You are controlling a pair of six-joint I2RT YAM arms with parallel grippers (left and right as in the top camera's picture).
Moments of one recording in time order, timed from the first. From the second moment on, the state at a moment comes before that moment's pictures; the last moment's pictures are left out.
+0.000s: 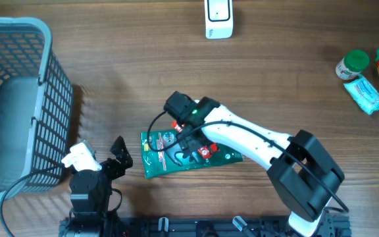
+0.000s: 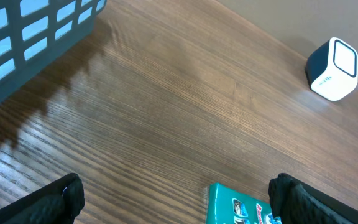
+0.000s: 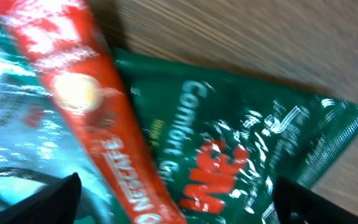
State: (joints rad) left arm -0.01 0.06 0.15 -0.55 -0.08 -0.52; right arm 0.85 1.91 1.32 -0.93 0.13 0.38
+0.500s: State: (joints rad) left arm -0.01 0.06 0.15 -0.55 -0.08 -0.52; right arm 0.93 1.97 1.32 -0.88 0.27 0.24
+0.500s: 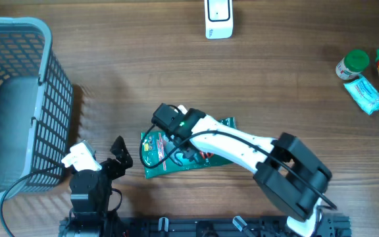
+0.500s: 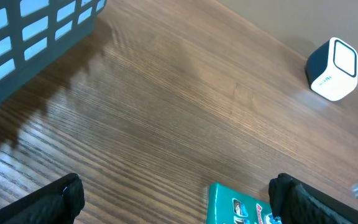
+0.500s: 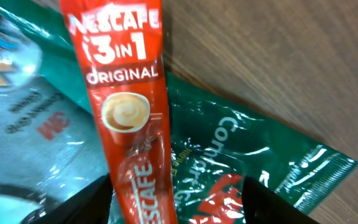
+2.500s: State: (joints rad) left arm -0.01 0.06 0.15 -0.55 -0.08 -0.52; right arm 0.50 1.92 1.23 0.90 -1.56 -0.36
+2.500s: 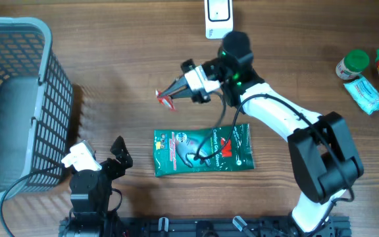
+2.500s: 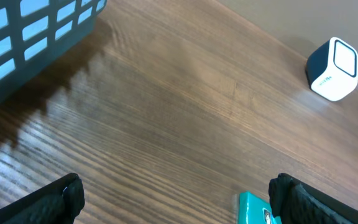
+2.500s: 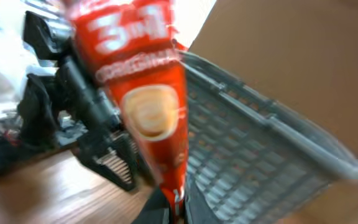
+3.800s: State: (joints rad) left arm -0.01 0.06 0.15 -0.55 -0.08 -0.52; right arm 0.33 1.92 1.24 -0.18 -0.60 0.58
